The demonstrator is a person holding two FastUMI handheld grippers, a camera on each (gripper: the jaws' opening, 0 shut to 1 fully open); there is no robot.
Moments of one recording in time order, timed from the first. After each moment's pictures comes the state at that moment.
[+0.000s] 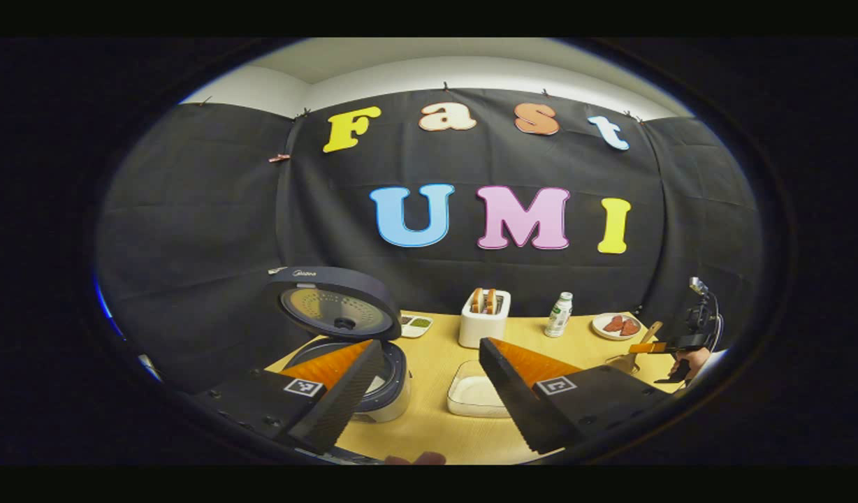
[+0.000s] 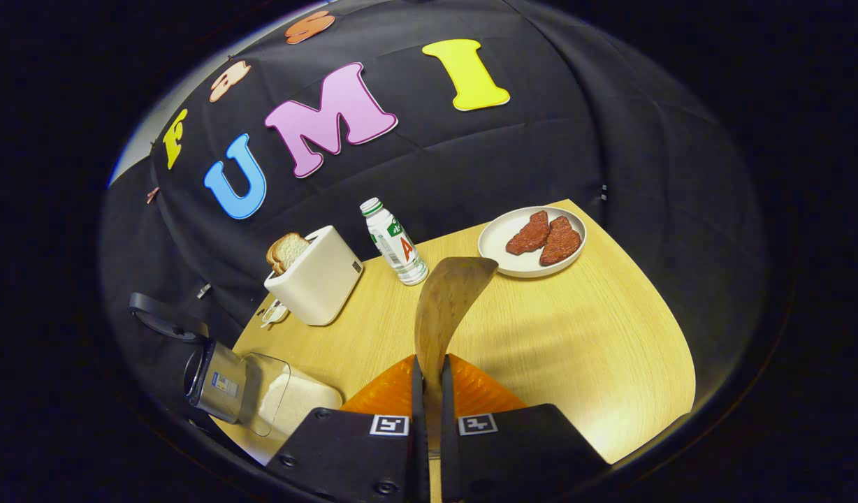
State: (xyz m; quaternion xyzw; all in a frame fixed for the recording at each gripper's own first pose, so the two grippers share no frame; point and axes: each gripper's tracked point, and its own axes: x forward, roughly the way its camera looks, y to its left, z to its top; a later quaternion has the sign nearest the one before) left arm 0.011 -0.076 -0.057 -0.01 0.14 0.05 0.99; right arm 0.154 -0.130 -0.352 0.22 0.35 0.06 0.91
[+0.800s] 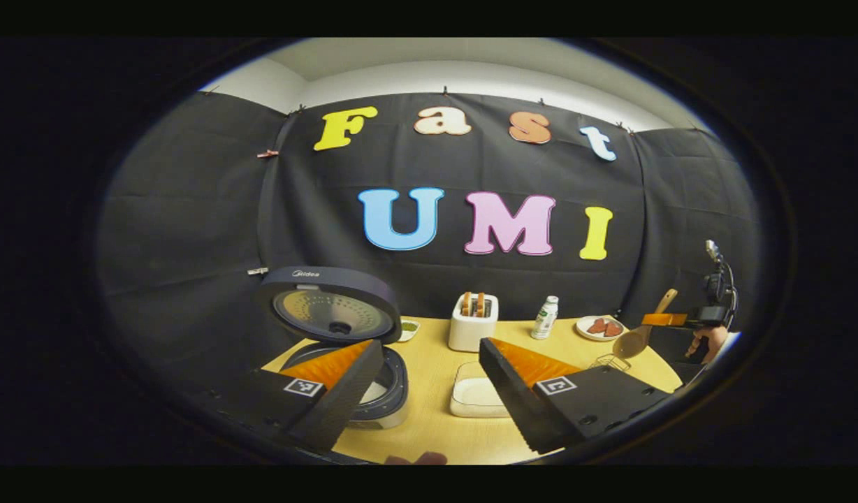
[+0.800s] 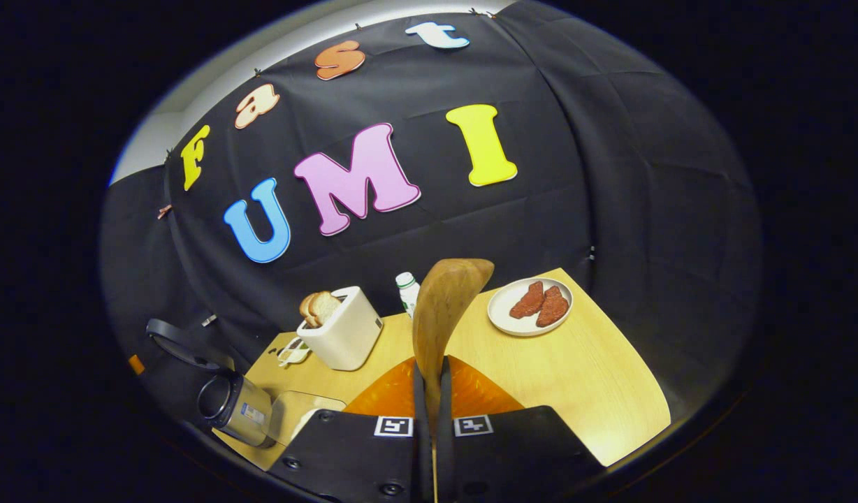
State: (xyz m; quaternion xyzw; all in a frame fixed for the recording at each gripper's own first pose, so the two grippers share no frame) left arm 0.014 -0.040 -0.061 -0.03 0.12 -0.01 0.99; right arm 0.144 -0.108 -0.211 0.21 0.23 0.03 0.95
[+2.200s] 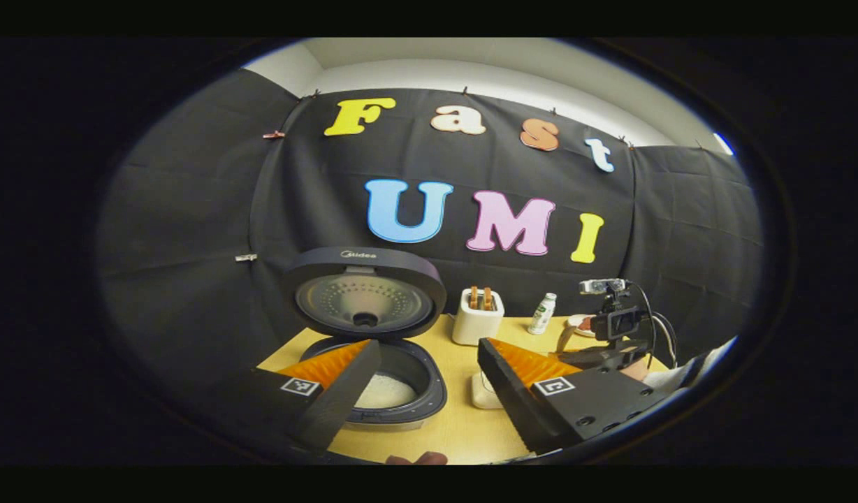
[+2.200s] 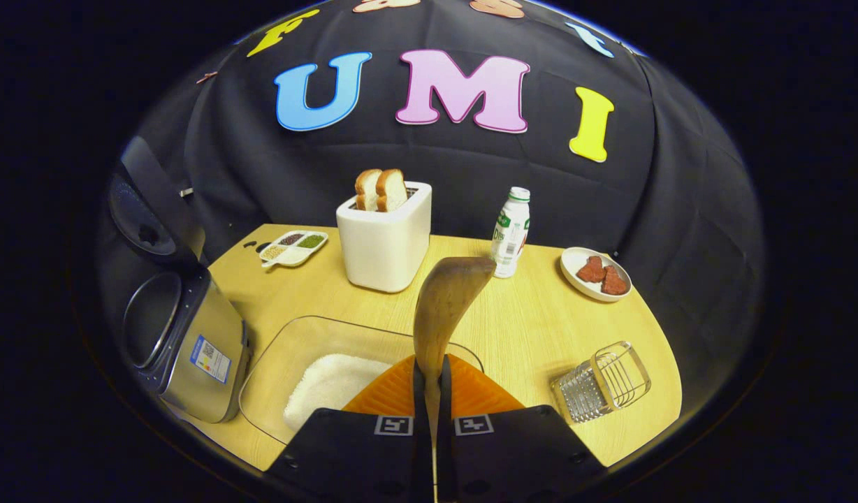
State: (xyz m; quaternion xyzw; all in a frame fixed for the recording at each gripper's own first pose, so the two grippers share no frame) left arm 0.010 0.051 -0.096 -0.07 0.13 -0.06 0.99; right arm 0.129 0.120 -0.346 0.00 0.36 0.03 0.93
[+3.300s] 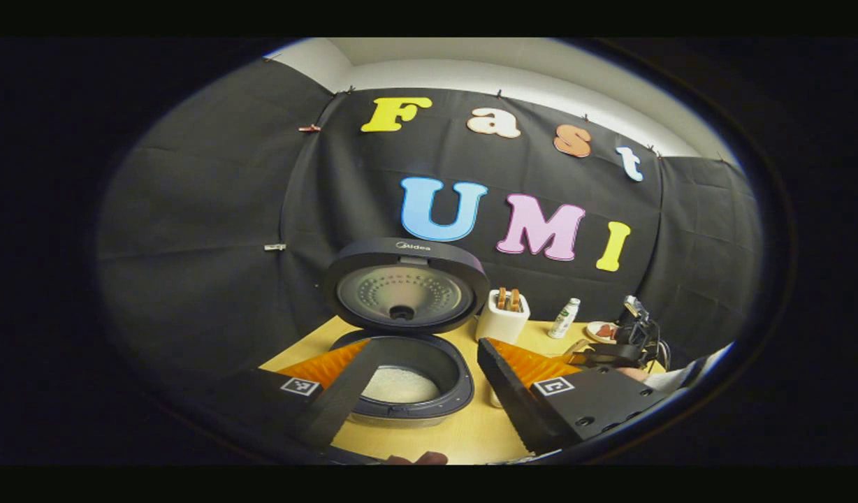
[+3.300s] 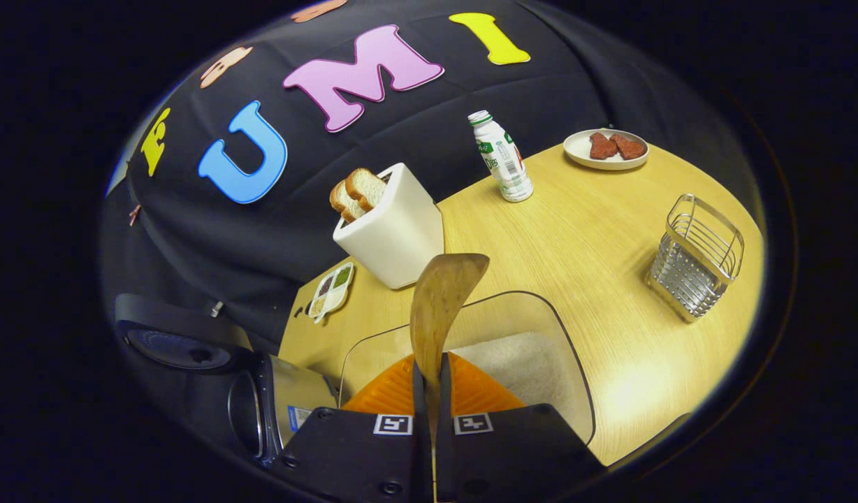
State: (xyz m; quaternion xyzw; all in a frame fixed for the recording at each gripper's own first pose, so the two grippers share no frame) left arm 0.000 0.087 -0.106 -0.09 0.13 -0.01 0.99; right arm 0.124 0.160 -0.347 0.33 0.39 0.01 0.86
